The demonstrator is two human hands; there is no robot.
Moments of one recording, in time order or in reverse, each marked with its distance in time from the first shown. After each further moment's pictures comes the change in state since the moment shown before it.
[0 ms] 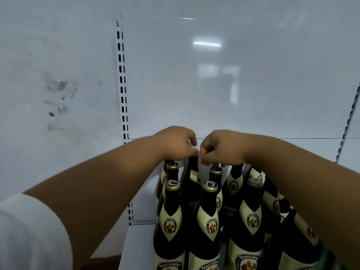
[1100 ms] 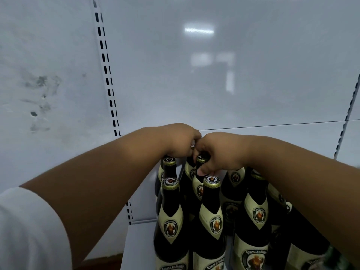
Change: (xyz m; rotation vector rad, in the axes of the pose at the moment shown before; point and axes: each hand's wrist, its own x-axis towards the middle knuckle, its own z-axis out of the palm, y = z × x) left_hand 0.026 0.000 0.014 0.269 -0.179 0.177; right_hand 0.012 0.009 0.027 -0.020 -0.071 -0.056
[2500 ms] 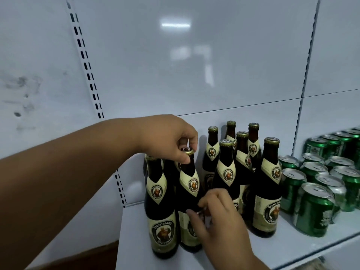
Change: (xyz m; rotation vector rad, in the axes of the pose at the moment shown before) left_hand -0.092 0.065 -0.035 -0.148 -0.098 0.201; right_hand -0.119 -0.042 0.206 0.253 1.021 0.136
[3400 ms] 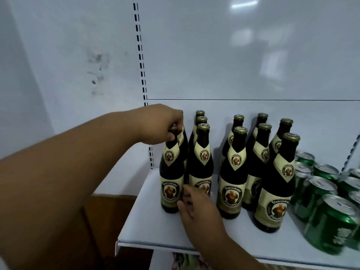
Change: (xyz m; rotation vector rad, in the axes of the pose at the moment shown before) left_hand -0.055 0.021 0.027 0.140 0.123 -0.540; right_hand -0.031 0.013 0.012 0.330 -0.556 0.051
